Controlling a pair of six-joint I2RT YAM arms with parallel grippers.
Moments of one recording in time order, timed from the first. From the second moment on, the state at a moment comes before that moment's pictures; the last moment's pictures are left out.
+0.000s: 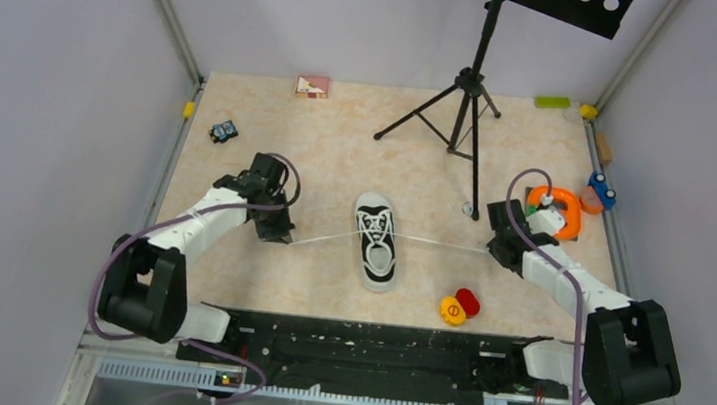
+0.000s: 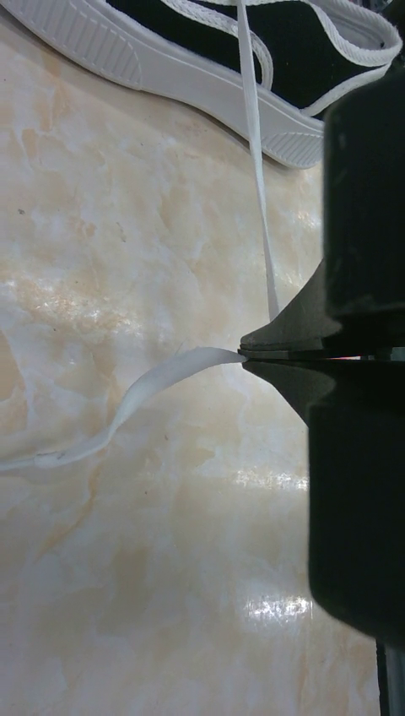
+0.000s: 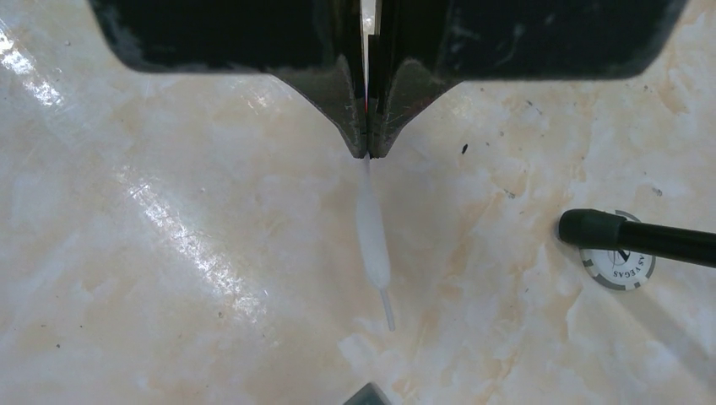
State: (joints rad) left arm -0.25 1.36 0.85 -0.69 0.08 -0.59; right arm 0.31 1.25 0.61 -0.43 0.55 0.99
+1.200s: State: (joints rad) left arm -0.25 1.35 0.83 -0.69 0.06 -0.61; right arm 0.30 1.18 0.56 -0.42 0.53 0.97
